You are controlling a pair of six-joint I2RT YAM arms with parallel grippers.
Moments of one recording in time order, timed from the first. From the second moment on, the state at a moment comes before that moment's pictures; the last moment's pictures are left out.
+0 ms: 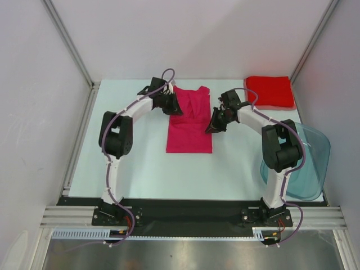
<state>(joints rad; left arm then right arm) -0.33 2.29 1.86 -0.43 0.49 -0.42 0.33 1.94 1.41 -0.50 -0.43 0.61</state>
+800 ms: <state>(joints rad) -0.35 2.20 1.61 -0.38 0.44 -0.38 0.37 1.94 1.40 -0.49 -0.45 0.61</state>
